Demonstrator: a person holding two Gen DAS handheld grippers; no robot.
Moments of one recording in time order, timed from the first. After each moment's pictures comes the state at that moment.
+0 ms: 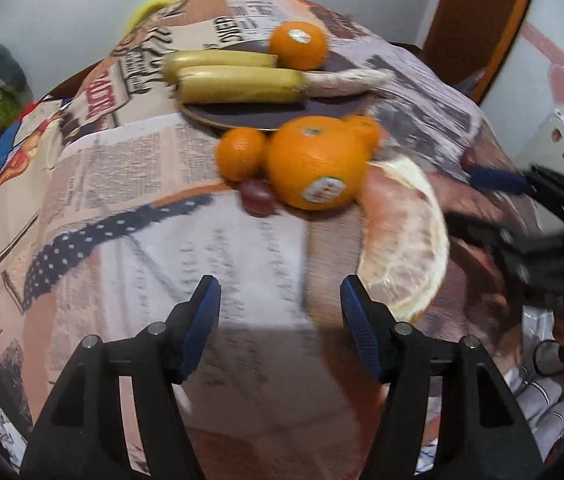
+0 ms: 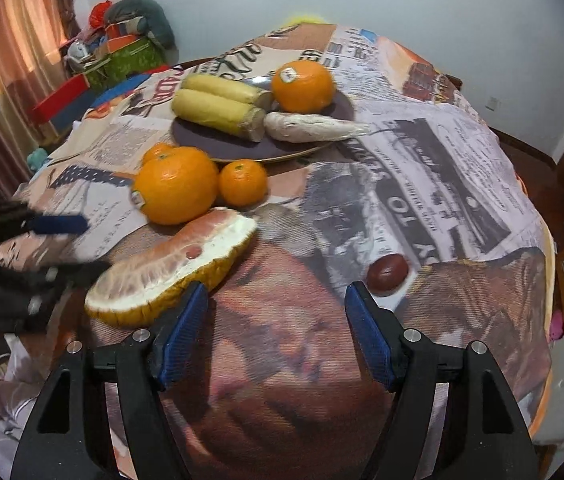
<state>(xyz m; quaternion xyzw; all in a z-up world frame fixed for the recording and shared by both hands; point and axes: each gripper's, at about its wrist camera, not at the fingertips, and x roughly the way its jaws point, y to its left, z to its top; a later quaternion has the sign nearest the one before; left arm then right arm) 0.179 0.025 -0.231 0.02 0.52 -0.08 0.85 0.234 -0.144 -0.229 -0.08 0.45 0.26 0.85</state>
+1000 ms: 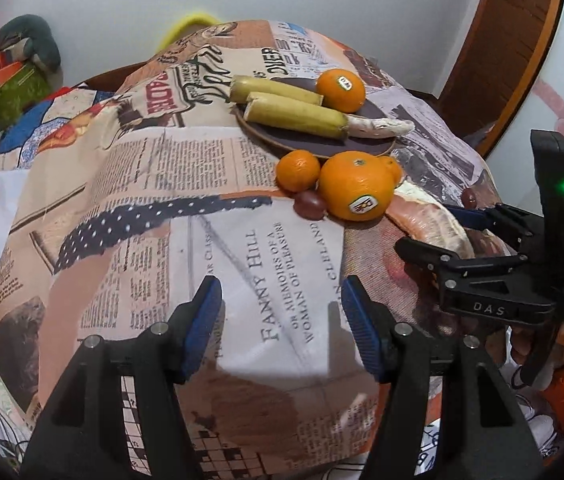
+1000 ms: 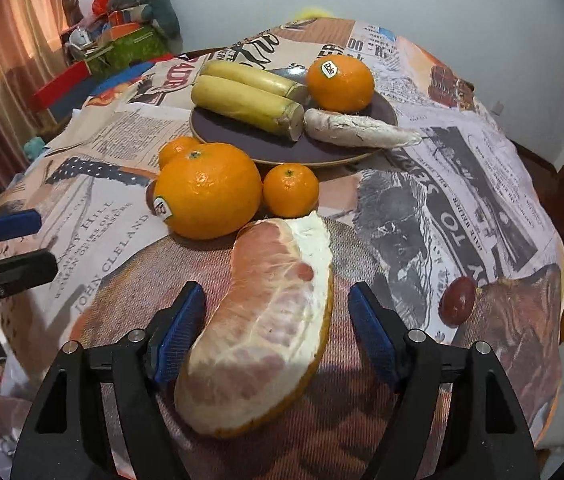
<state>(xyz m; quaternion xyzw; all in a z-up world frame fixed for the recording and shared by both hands) 0.144 0.077 -0.208 -0.05 0.47 -0.04 0.88 0.236 -0.098 -0.238 -0.10 0.45 0.26 0.85</state>
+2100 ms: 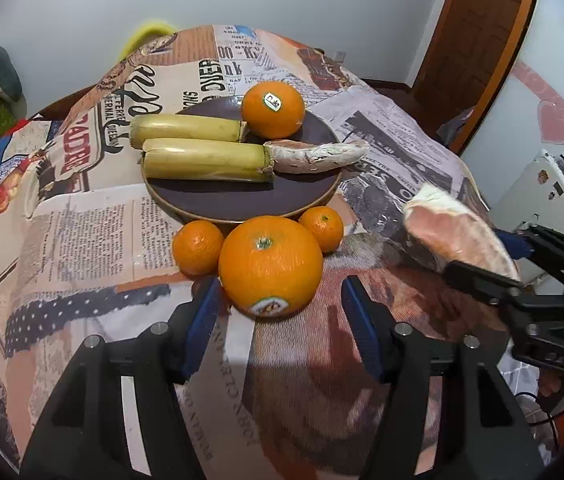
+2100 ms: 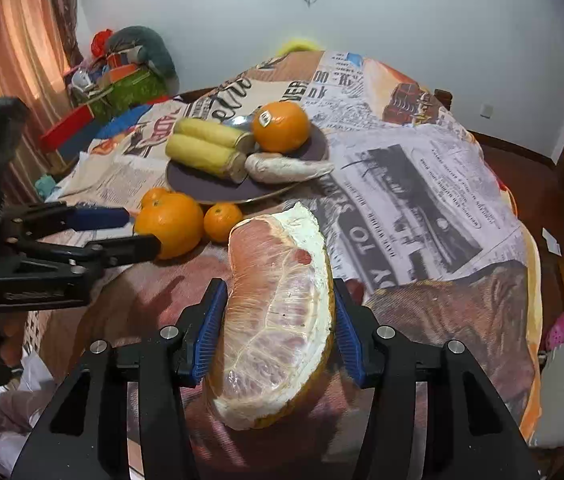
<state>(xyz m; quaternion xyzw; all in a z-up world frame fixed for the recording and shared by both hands) 0.223 0.012 -0.210 -0.02 0.47 -0.09 0.88 0.238 -0.169 -0.203 -0.04 0.41 0.26 0.87</state>
